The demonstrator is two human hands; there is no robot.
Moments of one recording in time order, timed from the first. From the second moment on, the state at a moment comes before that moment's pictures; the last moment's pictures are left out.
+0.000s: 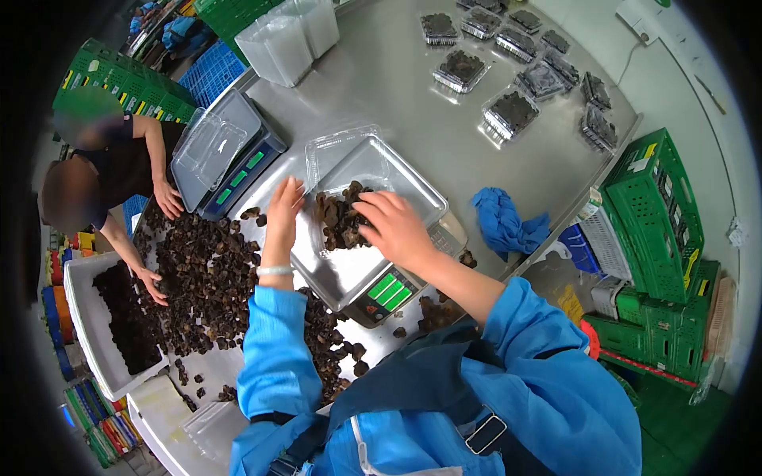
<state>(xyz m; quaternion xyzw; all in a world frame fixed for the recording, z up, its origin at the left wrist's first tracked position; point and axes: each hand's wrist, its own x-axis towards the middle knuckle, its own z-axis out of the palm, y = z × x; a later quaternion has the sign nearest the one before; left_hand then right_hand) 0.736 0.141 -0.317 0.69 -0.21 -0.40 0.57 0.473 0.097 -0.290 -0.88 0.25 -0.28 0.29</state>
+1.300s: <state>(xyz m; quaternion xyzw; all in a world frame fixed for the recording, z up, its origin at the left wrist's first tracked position) 0.829 0.685 -0.338 0.94 -0.03 0.08 0.32 0.352 -0.056 -0.344 -0.43 0.30 -0.39 0.76</state>
